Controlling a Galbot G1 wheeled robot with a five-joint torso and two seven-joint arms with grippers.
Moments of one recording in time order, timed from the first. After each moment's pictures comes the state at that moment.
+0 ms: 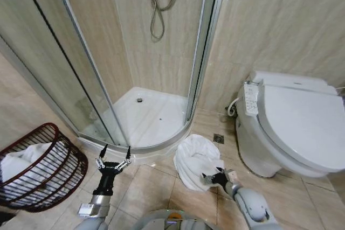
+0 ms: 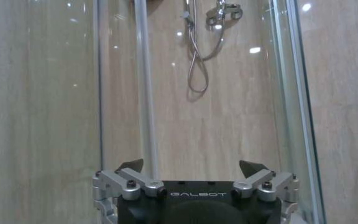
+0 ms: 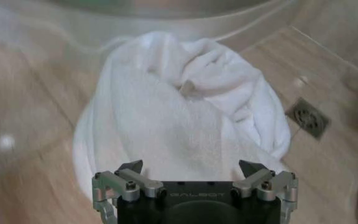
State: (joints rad) left arm 1.89 -1.44 -0.70 -2.14 -0.15 -0.46 0.08; right arm -1.49 1.12 0.46 1.86 -0.11 -0.56 -0.37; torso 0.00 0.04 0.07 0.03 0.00
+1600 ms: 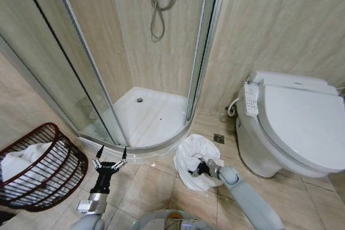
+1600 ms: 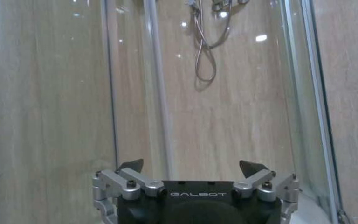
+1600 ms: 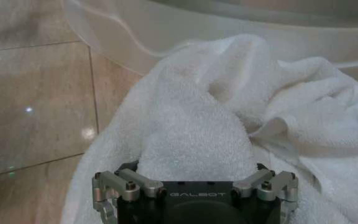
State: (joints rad) left arm 1.85 -1.45 -0.74 -2.09 -0.14 -0.43 0.08; right arm -0.99 1.13 0.12 1.20 -0.06 -0.15 -0.60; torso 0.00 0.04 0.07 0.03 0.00
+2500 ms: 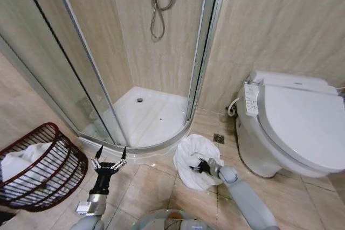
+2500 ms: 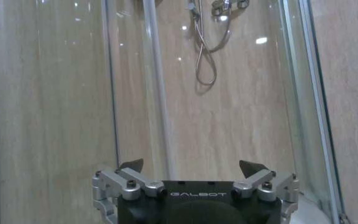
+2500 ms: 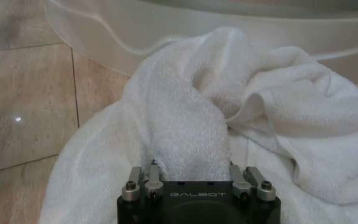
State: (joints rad) left arm 1.87 -1.47 -0.74 -2.12 -0.13 -0.44 0.09; right arm -0.98 1.18 0.21 1.12 -0.11 -0.08 -0.64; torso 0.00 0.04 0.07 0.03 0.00
